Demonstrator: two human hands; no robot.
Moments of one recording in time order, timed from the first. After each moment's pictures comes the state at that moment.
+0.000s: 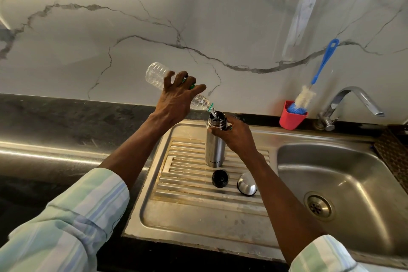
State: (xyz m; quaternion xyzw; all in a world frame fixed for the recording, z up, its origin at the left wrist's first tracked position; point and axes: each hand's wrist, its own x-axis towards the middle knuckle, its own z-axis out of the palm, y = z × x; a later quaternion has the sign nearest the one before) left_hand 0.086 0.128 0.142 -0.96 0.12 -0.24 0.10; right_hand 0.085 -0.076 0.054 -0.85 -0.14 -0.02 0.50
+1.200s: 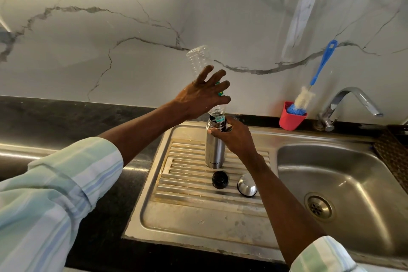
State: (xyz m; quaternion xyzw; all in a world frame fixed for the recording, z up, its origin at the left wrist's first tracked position) left_hand 0.102 0.085 0.163 -0.87 0.30 -0.25 0.29; right_hand 0.082 -0.075 0.059 -0.86 -0.13 0.00 0.49
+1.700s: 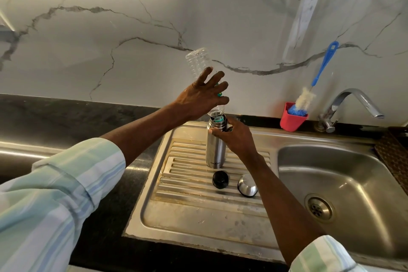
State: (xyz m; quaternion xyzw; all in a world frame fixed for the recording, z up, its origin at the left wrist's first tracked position) left_hand 0.100 0.086 0.158 -0.88 0.28 -0.23 0.31; right_hand 0.078 -0.075 0.062 -0.86 -0.12 0.01 0.49
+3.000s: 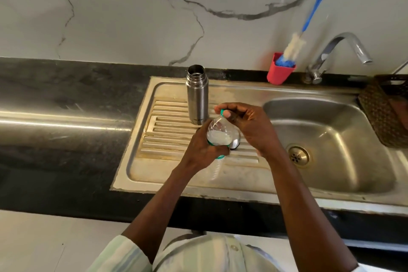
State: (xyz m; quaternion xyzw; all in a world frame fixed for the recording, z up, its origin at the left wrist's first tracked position) left_hand -0.056 -0.006 0.012 -0.79 -0.02 0.03 -0.61; right_hand -0.016 -0.156 0.073 -0.73 -0.14 0.07 0.67
